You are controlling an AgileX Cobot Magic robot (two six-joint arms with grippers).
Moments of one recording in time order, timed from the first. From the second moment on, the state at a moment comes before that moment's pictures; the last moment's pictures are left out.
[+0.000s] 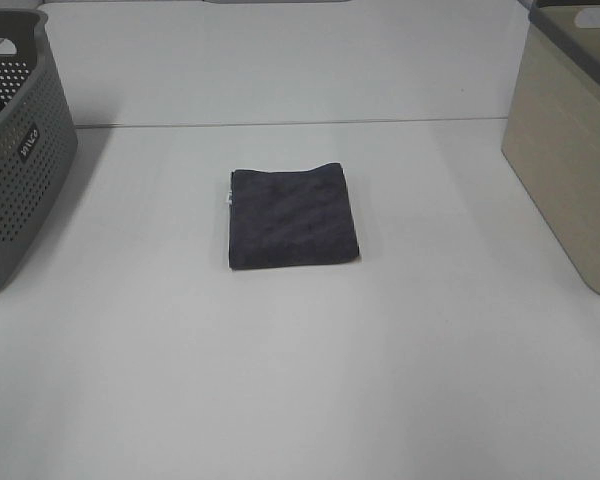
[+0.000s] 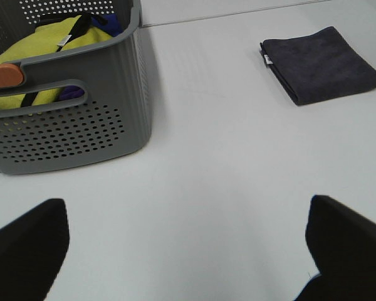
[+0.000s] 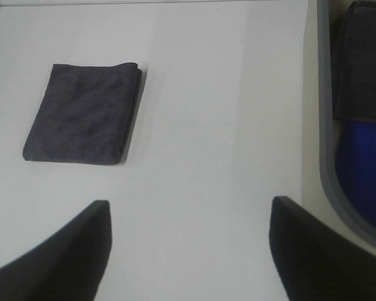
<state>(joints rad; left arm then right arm) -0.05 -0.01 -0.50 -0.10 1.05 0.09 -0.01 1.13 -1.01 0.32 0.80 -0.32</state>
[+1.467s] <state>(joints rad) -0.05 -0.01 -0.50 -0.10 1.05 0.09 0.24 2.18 -1.70 0.53 1.05 -0.33</state>
